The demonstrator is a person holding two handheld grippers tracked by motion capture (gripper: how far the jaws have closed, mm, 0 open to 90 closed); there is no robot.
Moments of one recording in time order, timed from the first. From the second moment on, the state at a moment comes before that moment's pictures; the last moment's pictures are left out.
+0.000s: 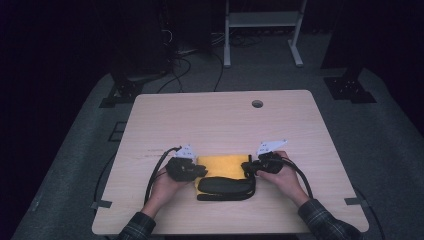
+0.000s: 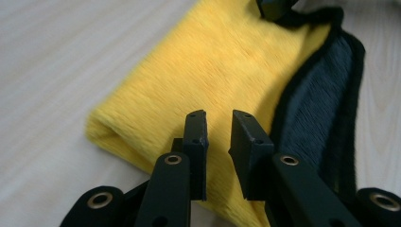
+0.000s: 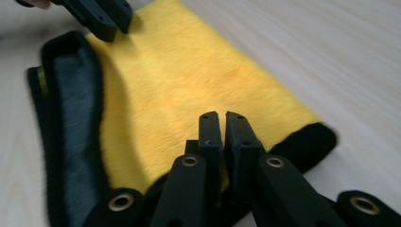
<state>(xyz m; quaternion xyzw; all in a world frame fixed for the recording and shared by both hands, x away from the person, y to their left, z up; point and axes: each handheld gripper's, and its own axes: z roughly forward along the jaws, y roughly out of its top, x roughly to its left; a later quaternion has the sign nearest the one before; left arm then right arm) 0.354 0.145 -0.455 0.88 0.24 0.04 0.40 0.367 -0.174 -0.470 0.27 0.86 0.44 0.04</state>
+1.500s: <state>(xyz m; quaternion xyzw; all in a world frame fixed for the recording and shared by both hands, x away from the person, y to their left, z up) 0.305 0.210 -0.451 0.86 0.31 0.11 0.39 0.315 -0.264 -0.460 0.34 0.81 0.45 0.13</state>
